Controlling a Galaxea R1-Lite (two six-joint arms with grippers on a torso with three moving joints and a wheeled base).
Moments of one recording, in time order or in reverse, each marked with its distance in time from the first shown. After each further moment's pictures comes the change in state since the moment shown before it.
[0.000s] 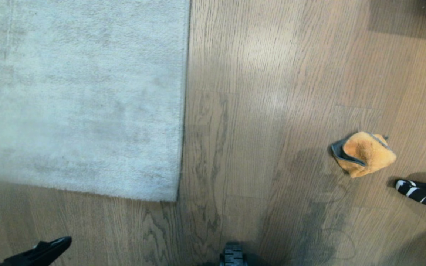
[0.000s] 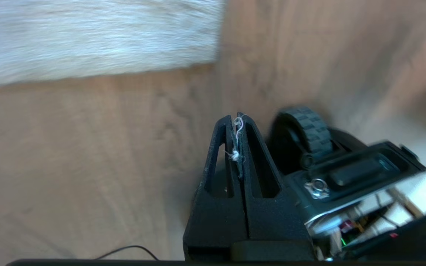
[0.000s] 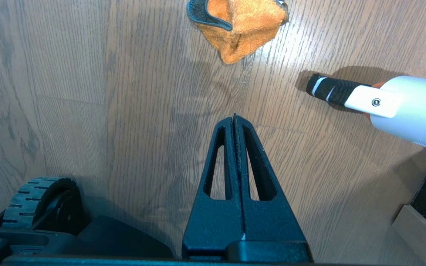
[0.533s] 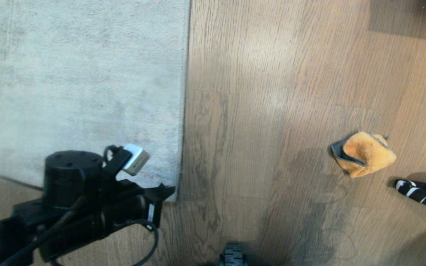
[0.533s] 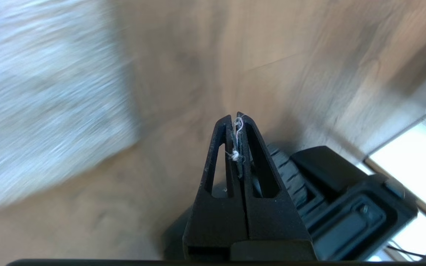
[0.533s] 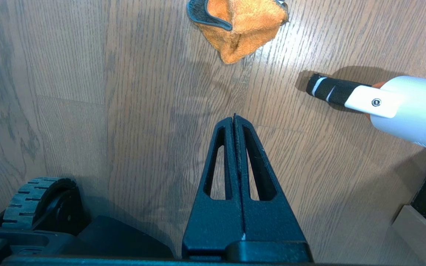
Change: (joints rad) left arm -0.334 0.805 -0.211 -0.515 0.087 -0.052; right arm 0.000 0.000 0.000 0.000 0.000 0.000
